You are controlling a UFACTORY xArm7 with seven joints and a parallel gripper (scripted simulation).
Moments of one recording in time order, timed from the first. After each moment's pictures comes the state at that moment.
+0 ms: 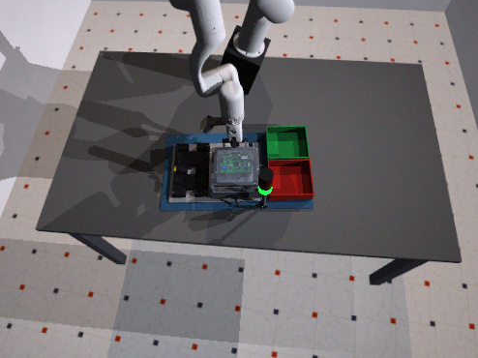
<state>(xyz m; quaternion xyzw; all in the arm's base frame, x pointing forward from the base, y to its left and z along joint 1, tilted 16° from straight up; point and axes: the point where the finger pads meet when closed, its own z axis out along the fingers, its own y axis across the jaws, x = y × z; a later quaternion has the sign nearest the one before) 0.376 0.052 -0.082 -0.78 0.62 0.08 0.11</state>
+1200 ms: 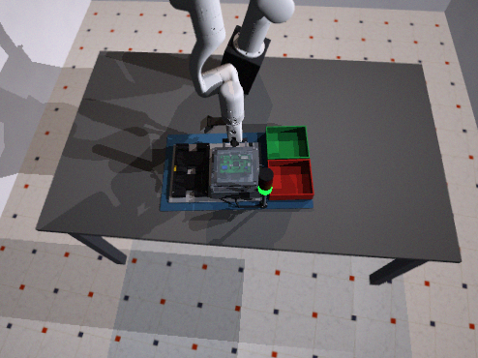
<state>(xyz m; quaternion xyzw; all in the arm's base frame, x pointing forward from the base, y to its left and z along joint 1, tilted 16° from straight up) 0.376 0.052 -0.083 -0.78 0.62 0.08 0.11</state>
